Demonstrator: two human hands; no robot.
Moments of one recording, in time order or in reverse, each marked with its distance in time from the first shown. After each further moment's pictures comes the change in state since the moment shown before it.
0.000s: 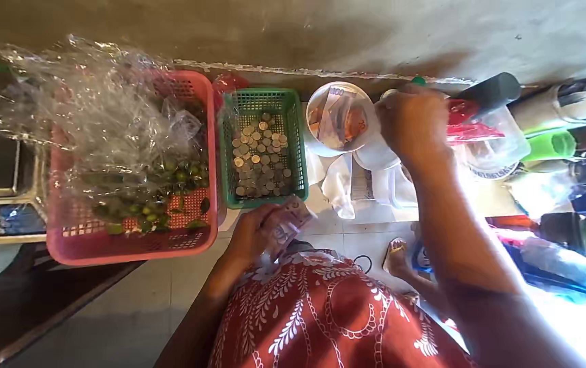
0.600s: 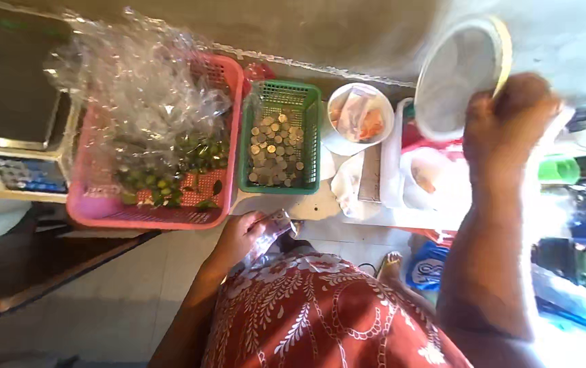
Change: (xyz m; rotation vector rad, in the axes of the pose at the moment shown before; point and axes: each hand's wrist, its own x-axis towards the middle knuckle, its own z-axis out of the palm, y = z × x) left_hand -0.050 -0.046 -0.012 0.086 0.053 -0.022; right_hand -0.054 0.010 -0.052 0.135 0.318 0.180
